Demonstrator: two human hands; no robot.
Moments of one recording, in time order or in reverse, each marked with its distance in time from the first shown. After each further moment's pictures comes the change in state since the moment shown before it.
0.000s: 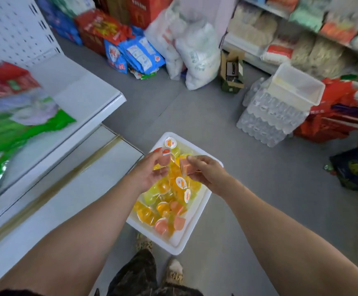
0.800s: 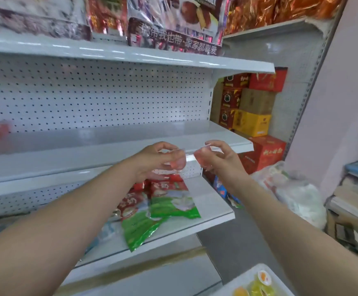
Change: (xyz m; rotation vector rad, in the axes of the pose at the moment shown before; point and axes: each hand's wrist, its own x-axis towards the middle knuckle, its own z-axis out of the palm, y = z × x) left_hand -0.397 0.214 -0.153 0.487 0.348 0.789; right_hand -0.228 -0.211 0.302 -0.133 -0.603 -0.885
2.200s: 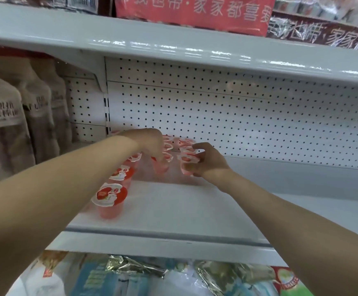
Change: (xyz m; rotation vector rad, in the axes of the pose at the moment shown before) left_hand -0.106 -0.075 -0.576 1.047 0.332 -0.330; right_hand 0.134 0.066 0.615 -0.388 -0.439 0.060
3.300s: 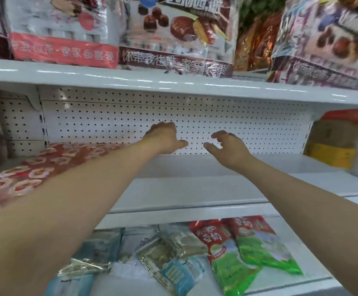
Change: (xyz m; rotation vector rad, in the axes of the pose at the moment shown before) left_hand -0.060 0.256 0.030 -0.048 0.345 0.144; right_hand -0.126 0.018 -0.255 -0.721 0.380 -0.192
